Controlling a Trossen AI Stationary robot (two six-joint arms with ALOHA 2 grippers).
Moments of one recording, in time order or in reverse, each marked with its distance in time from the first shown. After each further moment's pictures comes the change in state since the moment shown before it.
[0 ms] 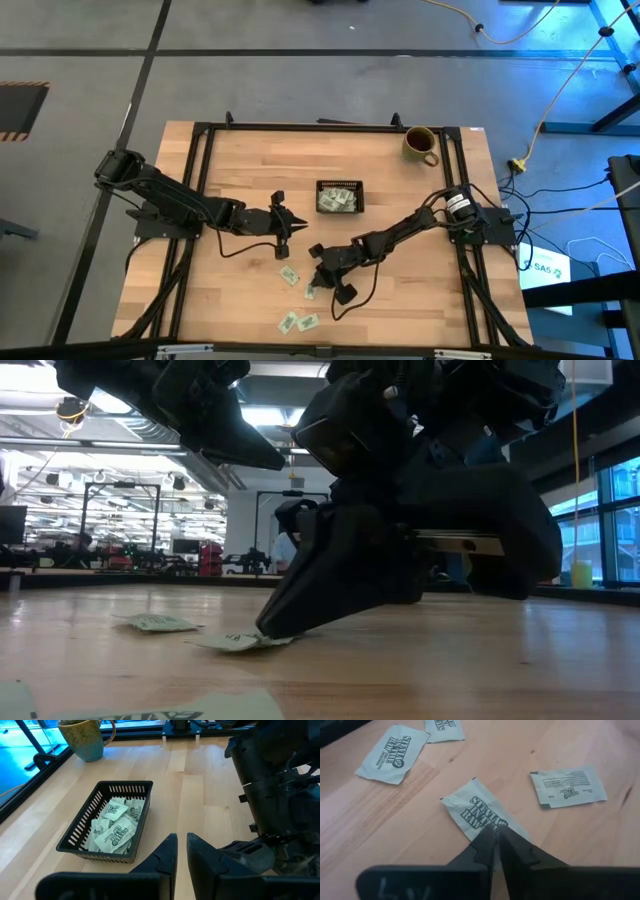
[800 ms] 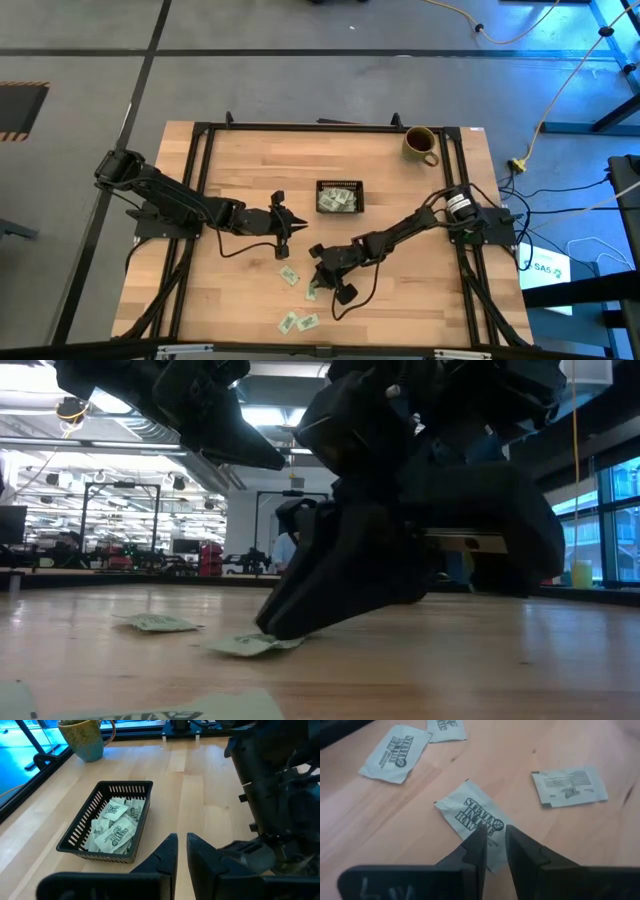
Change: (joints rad) left arm 0.000 0.000 0.000 0.000 0.000 0.000; right arm 0.006 -0.015 0.002 0.005 -0.007 0.001
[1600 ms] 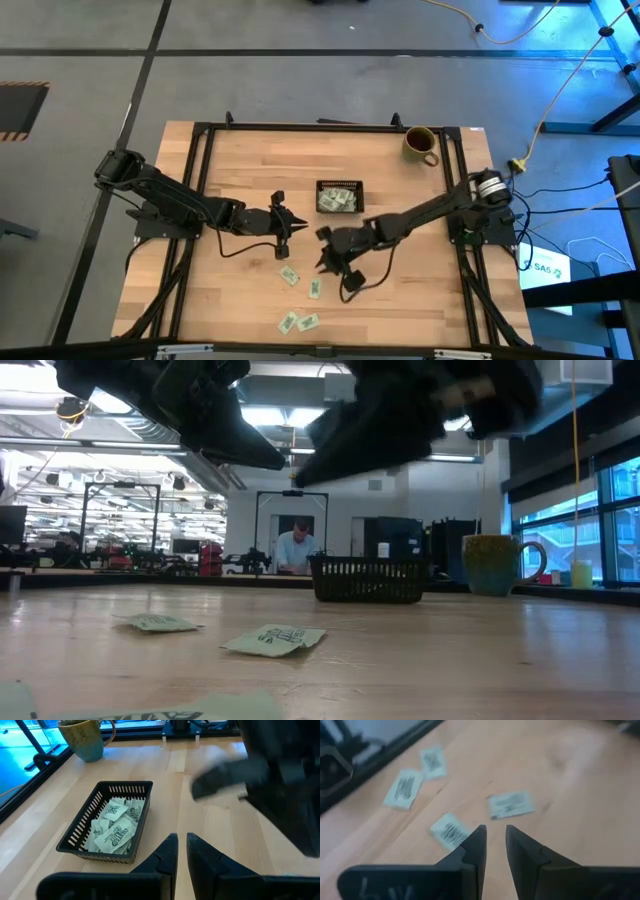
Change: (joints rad) left arm 0.000 0.000 0.000 0.001 0.000 0.000; right arm -0.050 -0.292 -0.005 -0.226 0.004 0.006
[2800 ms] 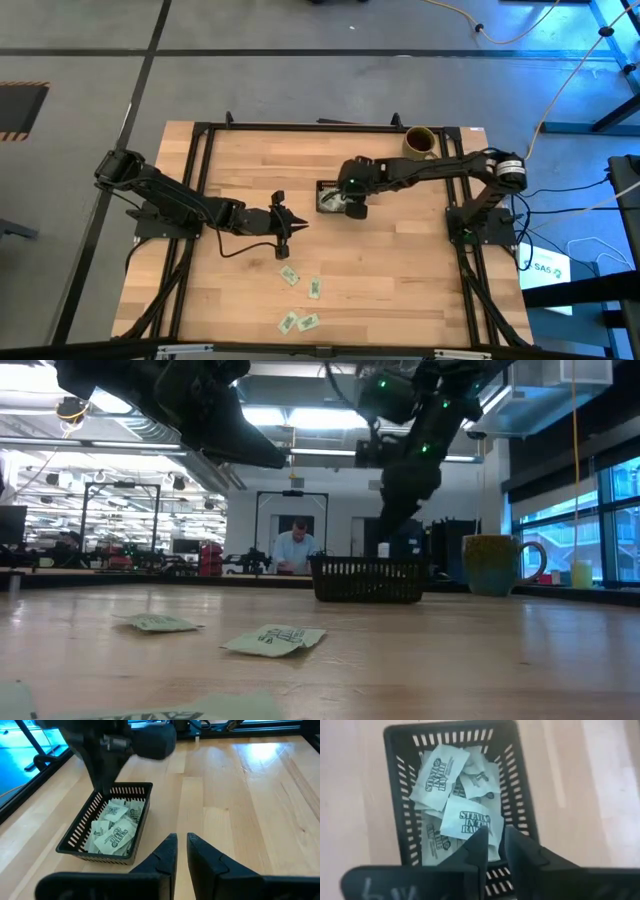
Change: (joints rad) left arm 0.000 0.000 0.000 0.007 0.000 0.000; right arm -0.422 -0.165 -0.001 -0.562 0.315 0.201
